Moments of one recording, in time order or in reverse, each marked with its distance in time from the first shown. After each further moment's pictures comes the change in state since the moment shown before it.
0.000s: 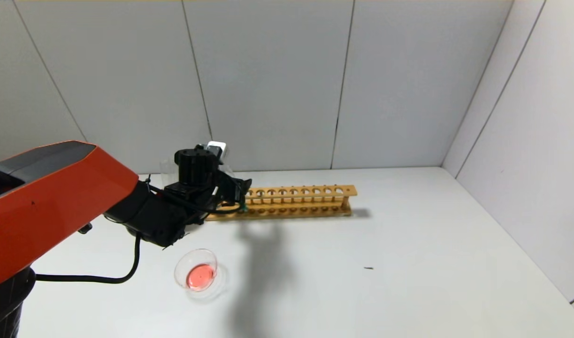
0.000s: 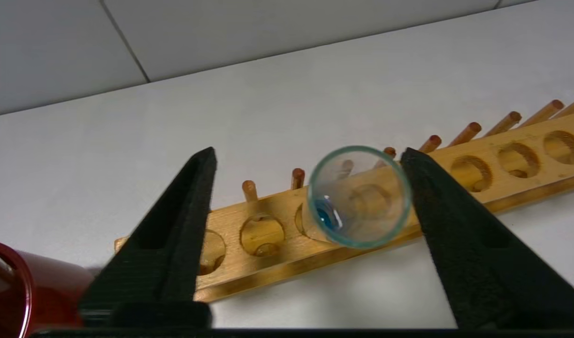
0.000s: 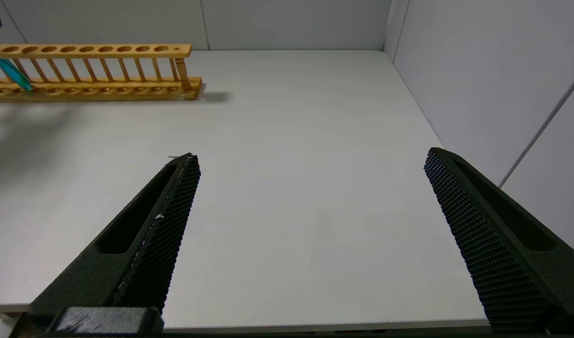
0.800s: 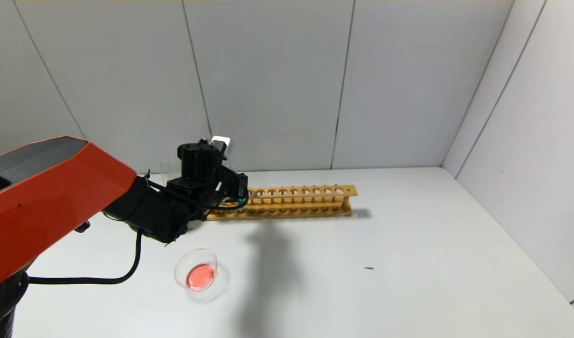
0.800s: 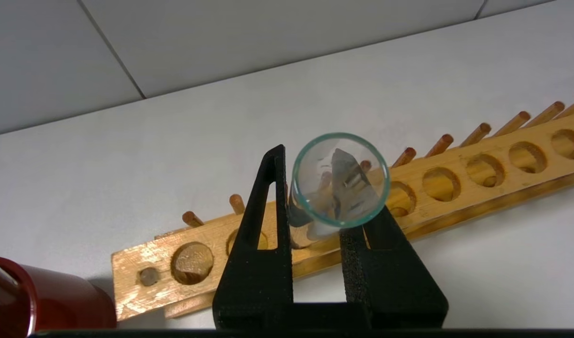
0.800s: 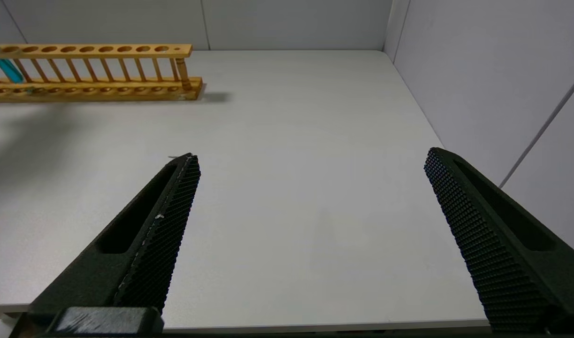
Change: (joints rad) left arm -0.029 -0.033 -0.032 0.053 0.005 0.012; right arm 0.000 0.000 0.000 0.000 0.000 0.000
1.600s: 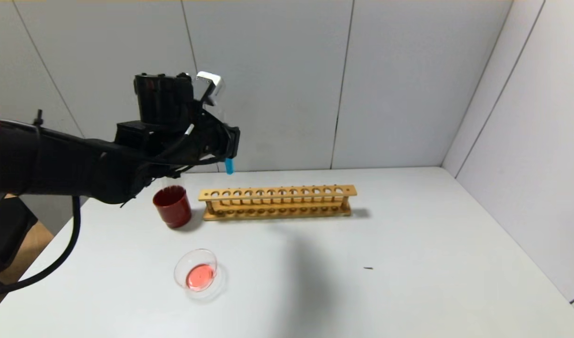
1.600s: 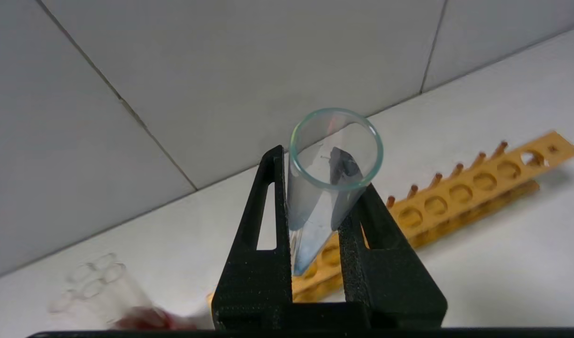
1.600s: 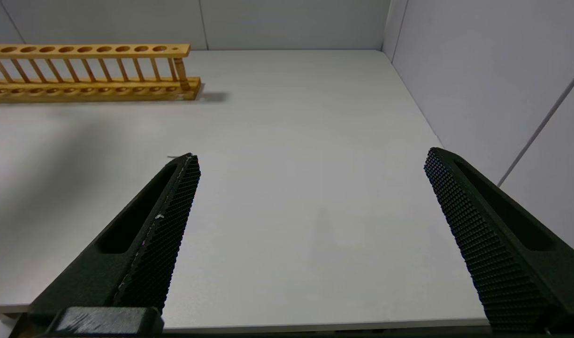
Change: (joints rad) left arm -0.026 -0.307 -0.111 0.302 0.004 0.196; right arm 0.000 0.000 0.000 0.000 0.000 0.000
